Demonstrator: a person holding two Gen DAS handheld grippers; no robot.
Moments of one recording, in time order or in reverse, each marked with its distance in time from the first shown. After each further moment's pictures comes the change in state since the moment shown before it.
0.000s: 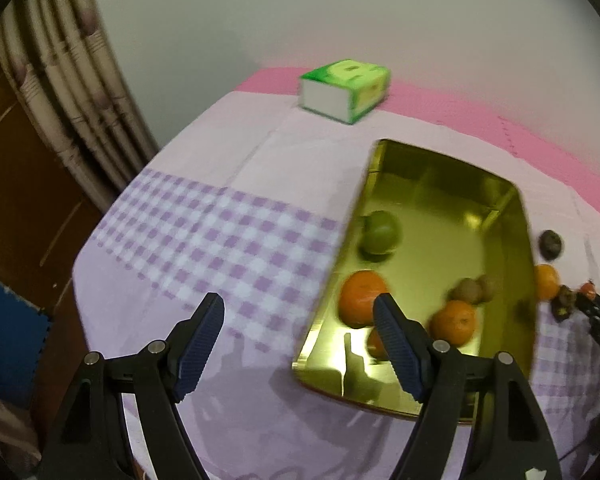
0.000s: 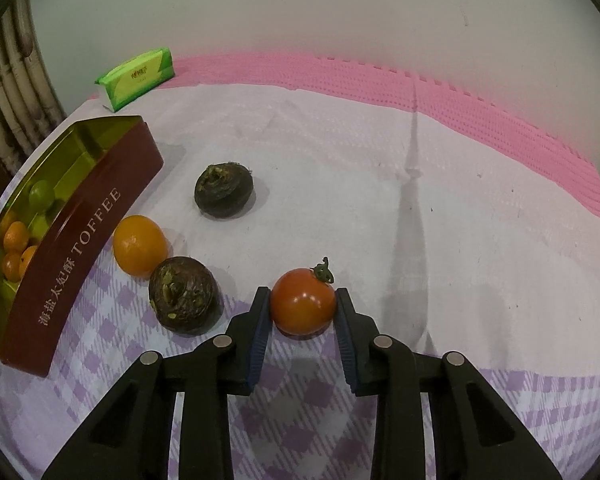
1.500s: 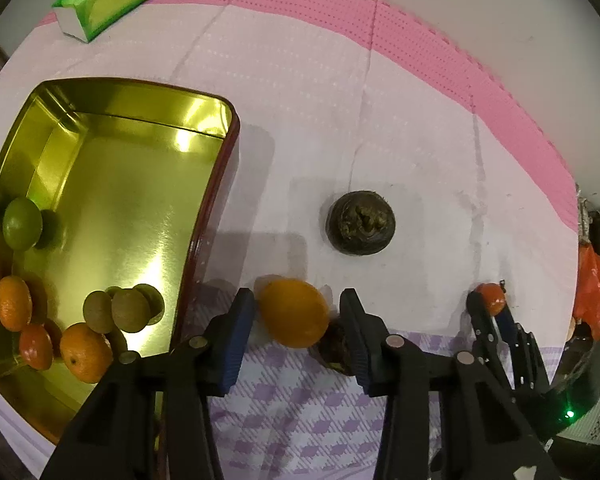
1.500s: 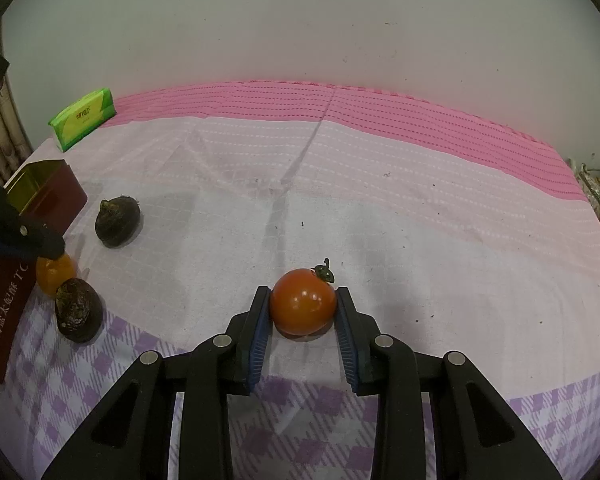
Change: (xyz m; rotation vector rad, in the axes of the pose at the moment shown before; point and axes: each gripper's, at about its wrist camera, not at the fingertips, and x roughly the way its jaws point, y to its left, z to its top) left arm 0.077 -0.227 0.047 0.007 0.471 -0.320; right arm -0.004 -0.078 -0.014 0.090 -0.092 -0.096
